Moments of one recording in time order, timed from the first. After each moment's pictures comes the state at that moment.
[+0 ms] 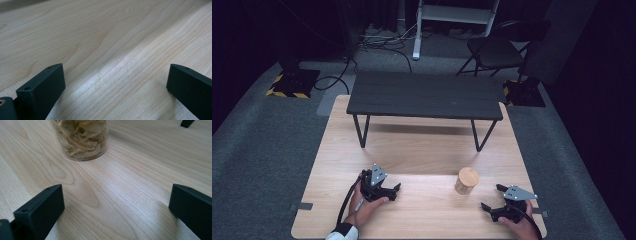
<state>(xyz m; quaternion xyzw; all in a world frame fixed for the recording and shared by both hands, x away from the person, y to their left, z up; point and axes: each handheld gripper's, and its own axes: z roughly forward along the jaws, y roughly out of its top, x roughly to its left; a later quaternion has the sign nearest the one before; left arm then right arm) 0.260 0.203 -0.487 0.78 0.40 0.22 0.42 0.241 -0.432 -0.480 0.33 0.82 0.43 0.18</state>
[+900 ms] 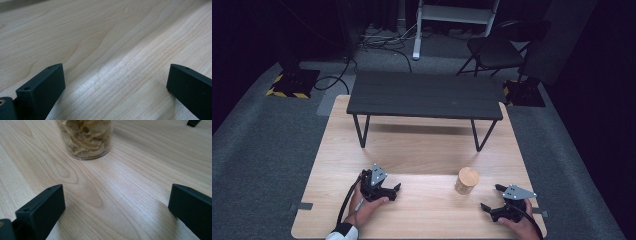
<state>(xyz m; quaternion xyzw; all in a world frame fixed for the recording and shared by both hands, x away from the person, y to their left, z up) 0.261 0.203 -0.487 0.78 0.40 0.22 0.42 0.247 -0.432 -0.474 0.32 0.83 0.42 0.17</state>
